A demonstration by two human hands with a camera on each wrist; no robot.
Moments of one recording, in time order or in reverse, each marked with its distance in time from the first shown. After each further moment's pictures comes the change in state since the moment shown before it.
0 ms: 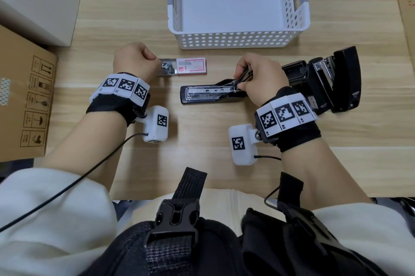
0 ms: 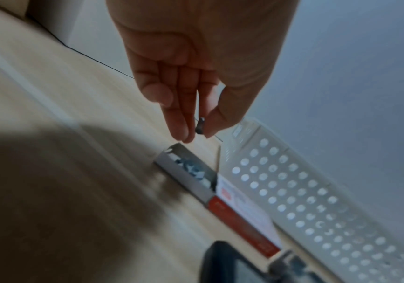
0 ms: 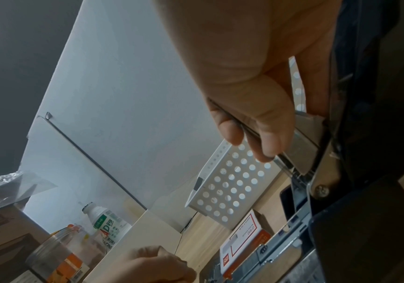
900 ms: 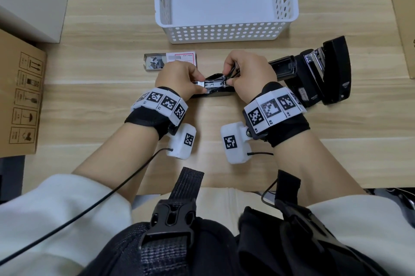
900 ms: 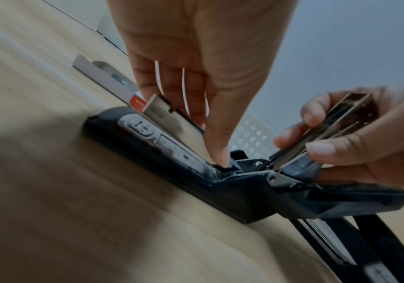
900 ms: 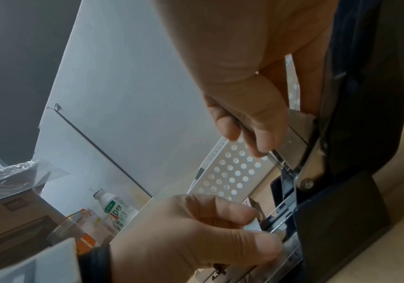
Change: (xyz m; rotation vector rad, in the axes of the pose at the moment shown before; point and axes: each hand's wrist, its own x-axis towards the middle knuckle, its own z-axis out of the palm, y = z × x) left_hand -0.054 0.041 0.062 0.076 -0.314 0.252; right_hand -0.003 0.009 0.003 -0.062 -0.024 -0.036
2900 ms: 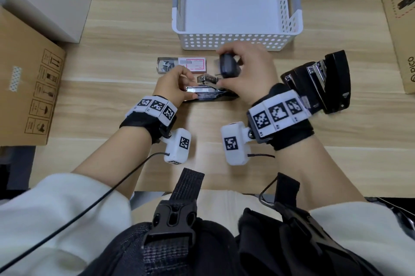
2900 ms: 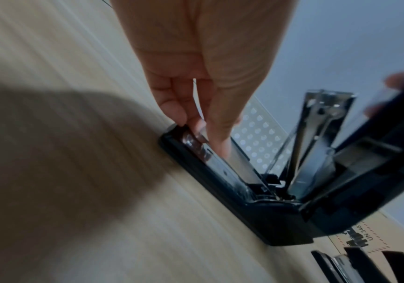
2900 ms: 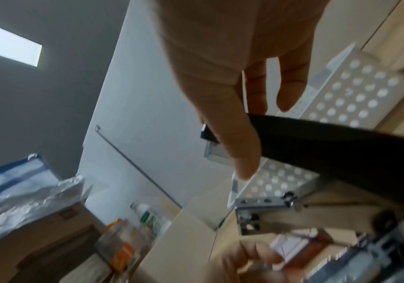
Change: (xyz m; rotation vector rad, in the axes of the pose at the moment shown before) left_hand -0.011 -0.045 -0.005 -0.417 0.037 -0.029; right_hand -0.009 -0.024 -0.004 0.068 0.140 -0.279
